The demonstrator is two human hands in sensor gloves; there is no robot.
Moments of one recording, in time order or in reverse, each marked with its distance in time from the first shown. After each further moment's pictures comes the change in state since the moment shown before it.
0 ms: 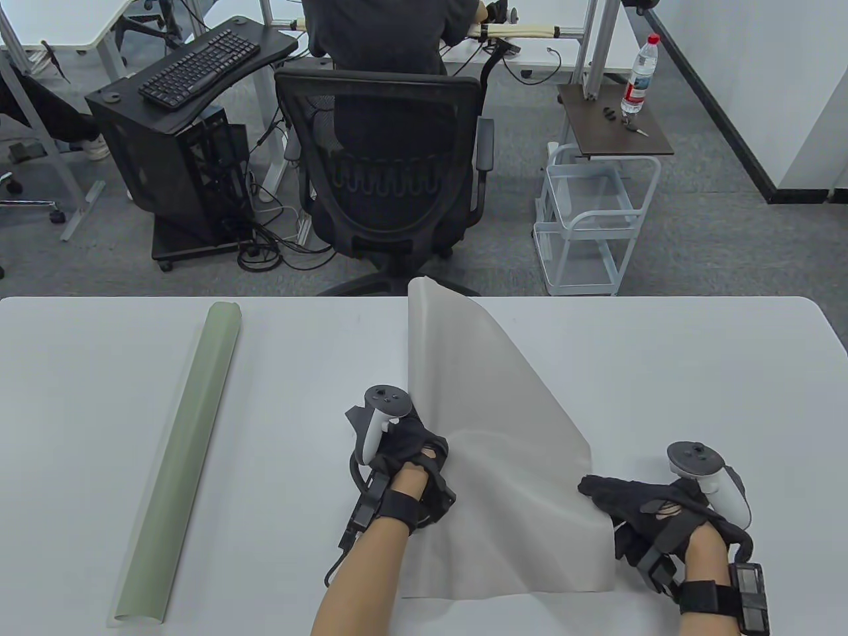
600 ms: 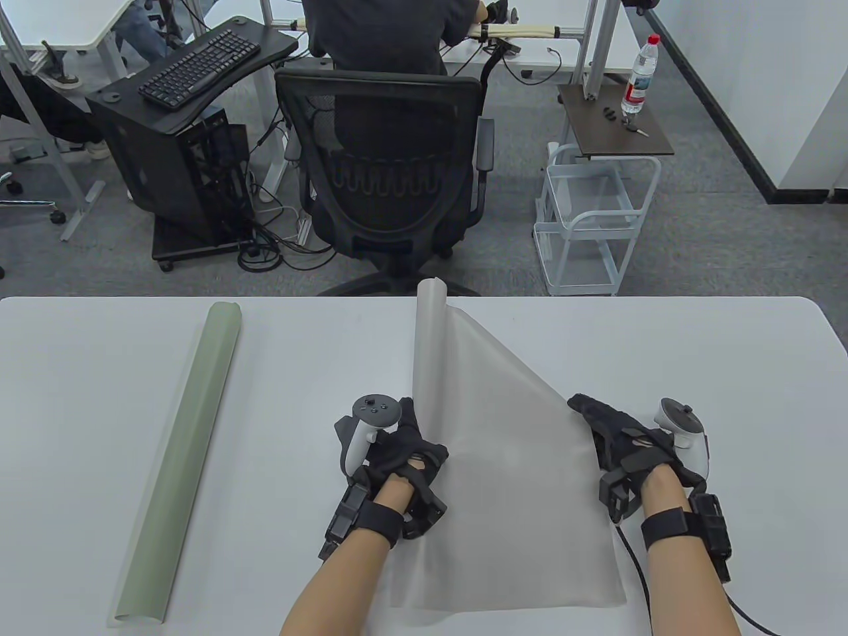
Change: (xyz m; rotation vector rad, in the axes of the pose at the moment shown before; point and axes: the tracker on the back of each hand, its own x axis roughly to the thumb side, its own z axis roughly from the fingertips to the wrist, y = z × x) left_hand -0.011 -0.004 0.004 -0.100 -0.133 0.071; right_hand 0.037 -0.030 -0.076 -0.044 -0.251 -0.502
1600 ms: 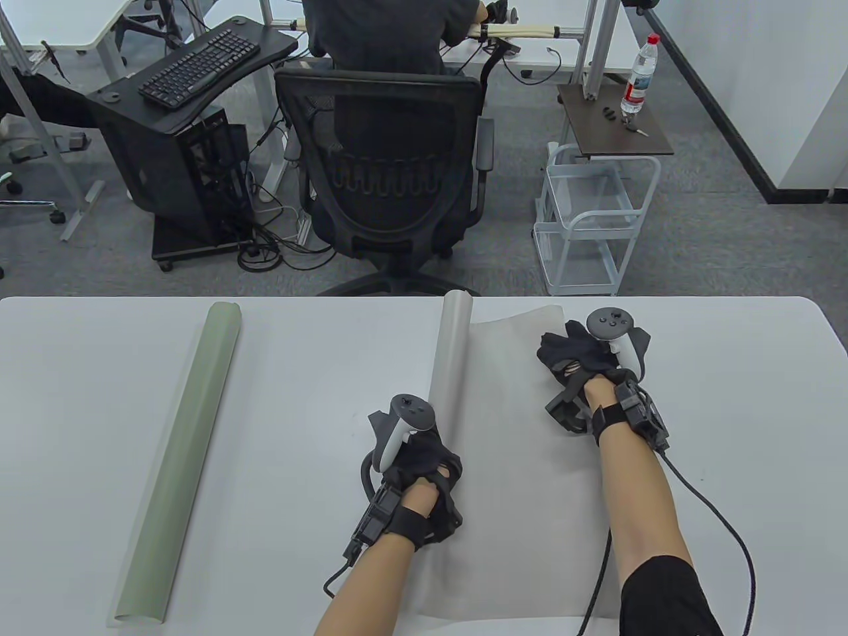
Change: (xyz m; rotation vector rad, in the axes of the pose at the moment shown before) left_hand 0.020 -0.020 0.003 0.063 0.114 -0.235; right_hand 0.084 0.021 -0.120 -0.329 -0.003 0.756
